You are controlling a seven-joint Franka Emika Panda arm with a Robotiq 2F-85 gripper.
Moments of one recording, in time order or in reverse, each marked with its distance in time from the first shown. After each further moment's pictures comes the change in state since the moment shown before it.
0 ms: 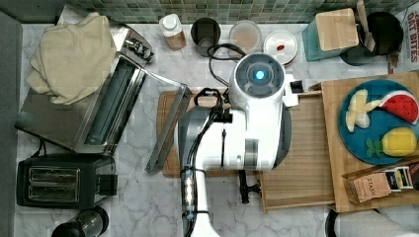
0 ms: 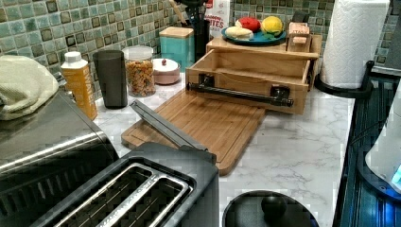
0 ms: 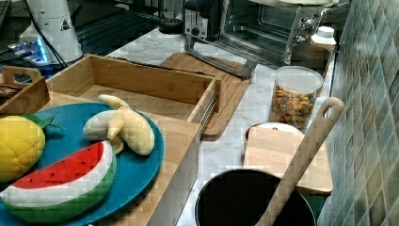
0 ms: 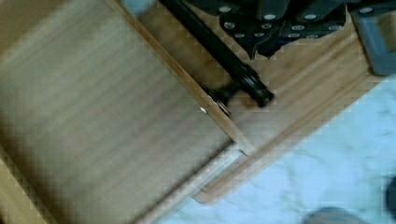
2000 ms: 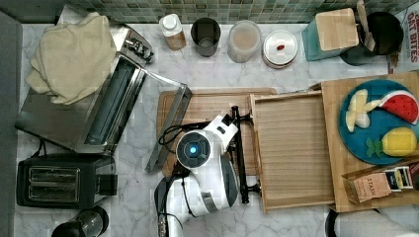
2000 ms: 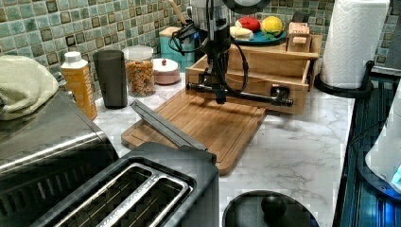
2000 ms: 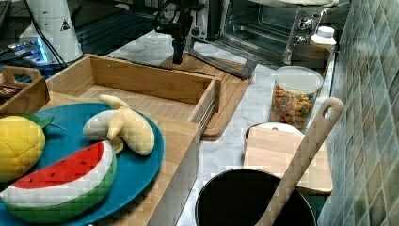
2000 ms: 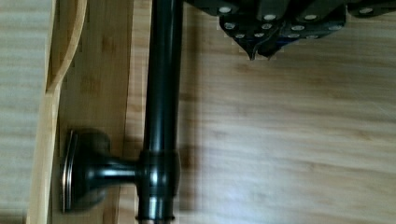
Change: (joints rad) arm 0.114 -0.052 0.043 -0.539 -0.197 0.450 -0.381
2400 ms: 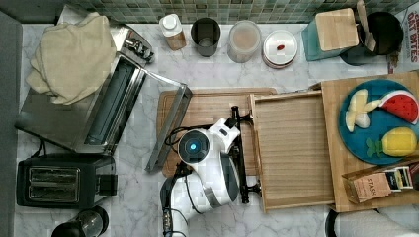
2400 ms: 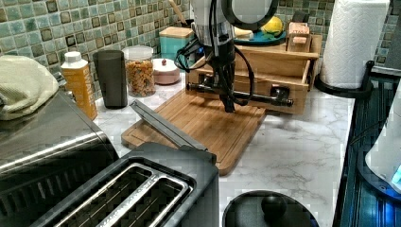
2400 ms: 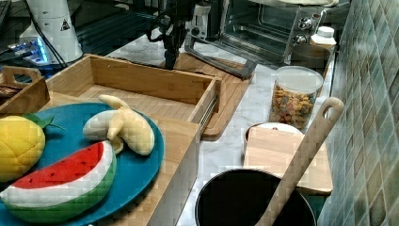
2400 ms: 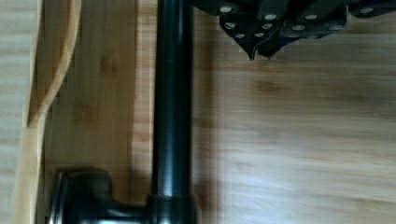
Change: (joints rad) arm -0.003 0.070 -0.011 -0.004 -0.089 0.000 0.107
